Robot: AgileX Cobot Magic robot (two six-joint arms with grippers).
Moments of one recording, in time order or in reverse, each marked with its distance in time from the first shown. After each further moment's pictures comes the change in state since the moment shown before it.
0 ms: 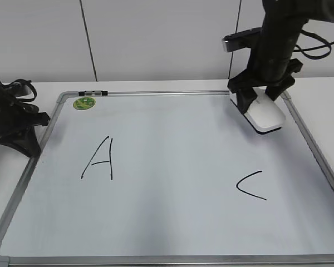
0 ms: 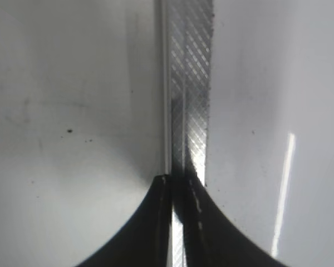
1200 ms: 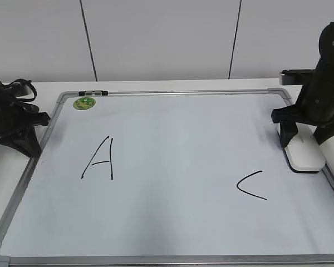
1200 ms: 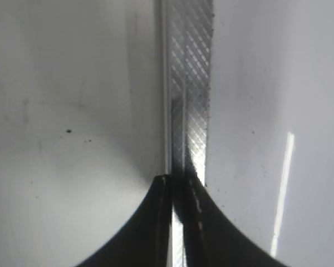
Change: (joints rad) left arm 0.000 0.000 0.000 0.000 0.000 0.002; right arm -0.196 -0.096 0.410 0.033 -0.235 0.195
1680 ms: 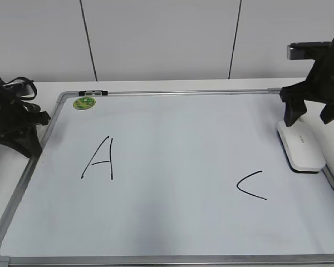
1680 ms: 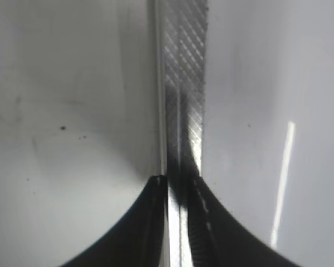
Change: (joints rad) left arm 0.002 0.011 -0.032 0.003 0.044 0.002; right arm 0.000 -0.119 0.000 0.015 0.036 -0.076
